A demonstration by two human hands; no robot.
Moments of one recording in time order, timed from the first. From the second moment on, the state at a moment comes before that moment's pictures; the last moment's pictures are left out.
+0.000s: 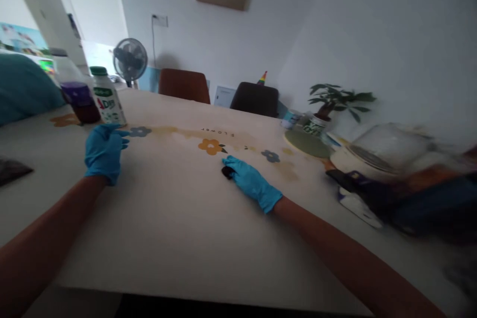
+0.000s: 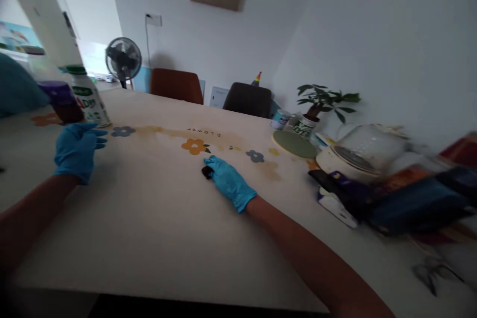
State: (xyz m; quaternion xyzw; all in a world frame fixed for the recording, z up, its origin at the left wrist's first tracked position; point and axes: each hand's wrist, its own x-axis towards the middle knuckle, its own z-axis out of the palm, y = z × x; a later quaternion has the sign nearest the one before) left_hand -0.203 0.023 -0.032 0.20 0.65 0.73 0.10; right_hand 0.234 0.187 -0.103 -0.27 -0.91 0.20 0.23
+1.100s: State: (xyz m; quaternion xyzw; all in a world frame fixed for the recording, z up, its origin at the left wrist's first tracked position) left_hand -0.194 0.020 -0.016 0.22 0.66 0.71 0.09; right_hand 0.034 0.154 -0.034 -0.42 -0.90 0.03 0.10
